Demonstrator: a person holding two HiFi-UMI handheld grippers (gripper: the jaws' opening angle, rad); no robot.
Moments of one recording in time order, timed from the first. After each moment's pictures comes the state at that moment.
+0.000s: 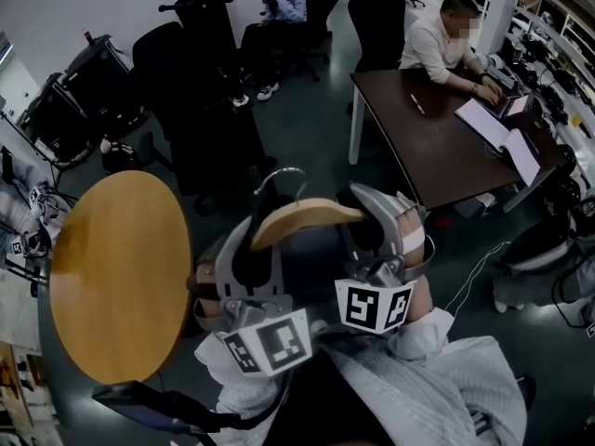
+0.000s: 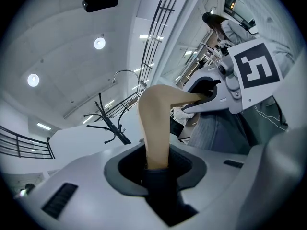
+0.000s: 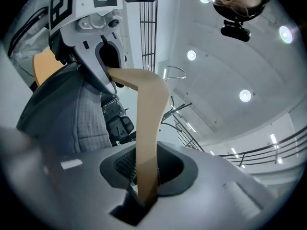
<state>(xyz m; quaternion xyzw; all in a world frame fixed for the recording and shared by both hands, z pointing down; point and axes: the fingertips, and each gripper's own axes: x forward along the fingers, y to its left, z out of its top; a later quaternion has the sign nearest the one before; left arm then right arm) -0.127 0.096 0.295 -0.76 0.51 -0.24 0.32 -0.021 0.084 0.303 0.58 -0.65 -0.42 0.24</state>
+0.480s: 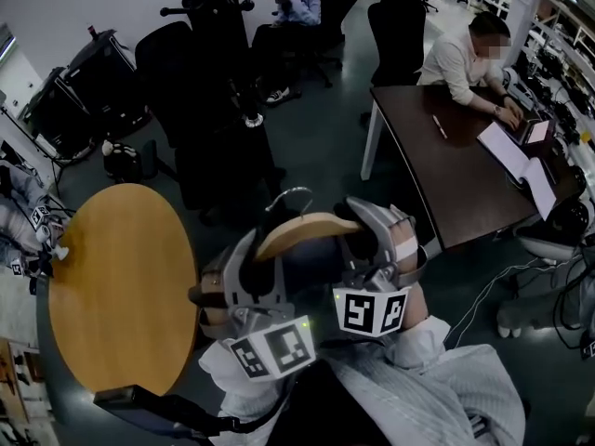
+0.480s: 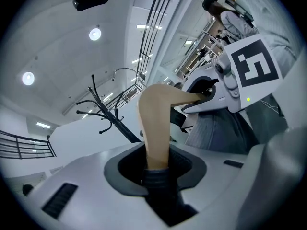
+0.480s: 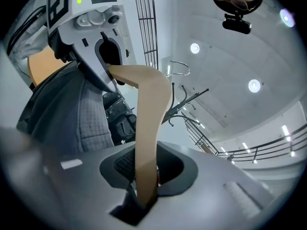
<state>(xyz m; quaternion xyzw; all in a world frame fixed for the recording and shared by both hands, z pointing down) -0.149 -0.036 0.330 -0.75 0.52 -0.28 0.31 -0.045 -0.057 0.343 0.56 -0.69 -0.38 0.25</state>
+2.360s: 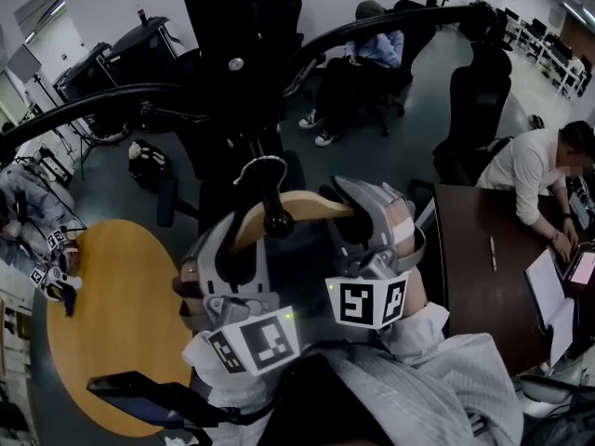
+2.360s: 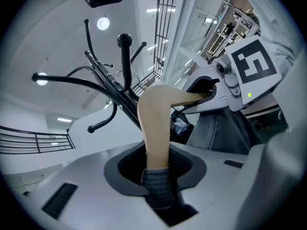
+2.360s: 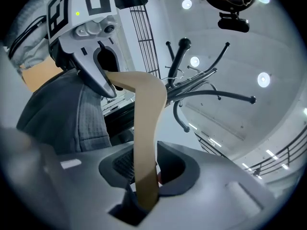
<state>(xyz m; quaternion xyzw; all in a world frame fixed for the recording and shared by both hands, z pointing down) -0.165 -0.440 0.248 -0.66 0.63 -0.28 0.29 -0.071 -0.486 0.254 0.45 -0.76 -0.45 0.14</state>
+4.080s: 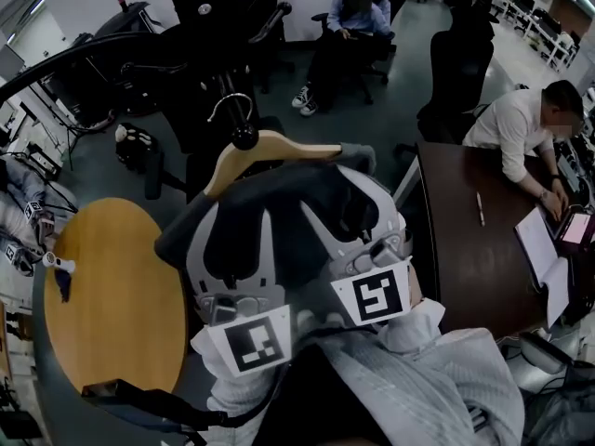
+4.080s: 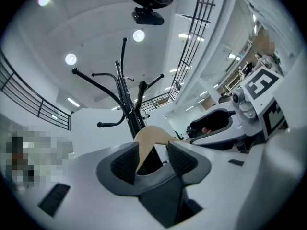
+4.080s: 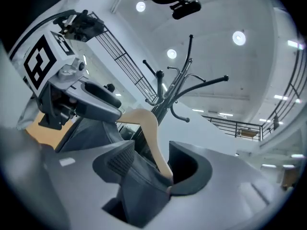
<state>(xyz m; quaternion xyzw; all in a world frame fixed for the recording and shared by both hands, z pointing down) -0.128 -0.360 0.240 -0.72 0.64 -0.09 0.24 -0.048 -0.394 0.270 0.40 -0.87 -0.28 0.04</state>
